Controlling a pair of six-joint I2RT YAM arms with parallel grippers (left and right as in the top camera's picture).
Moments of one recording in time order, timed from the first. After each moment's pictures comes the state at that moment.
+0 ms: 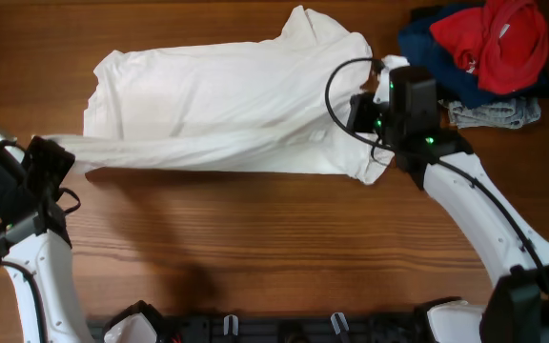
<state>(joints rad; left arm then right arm) 0.57 1.17 0.76 -0.20 0.23 -0.52 0.24 1.51 1.01 -0.20 -0.13 0.35</state>
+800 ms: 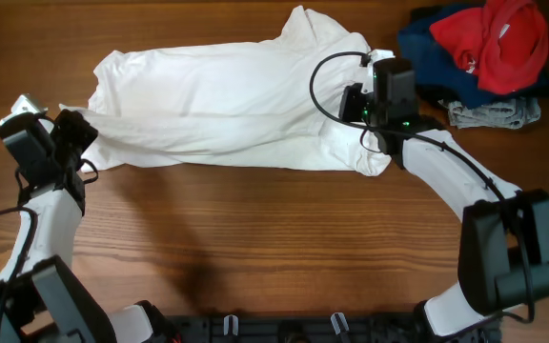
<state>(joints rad) 0.44 1.50 0.76 0.17 0.23 -0.52 0.23 1.75 1.04 0.00 -0.08 0.31</state>
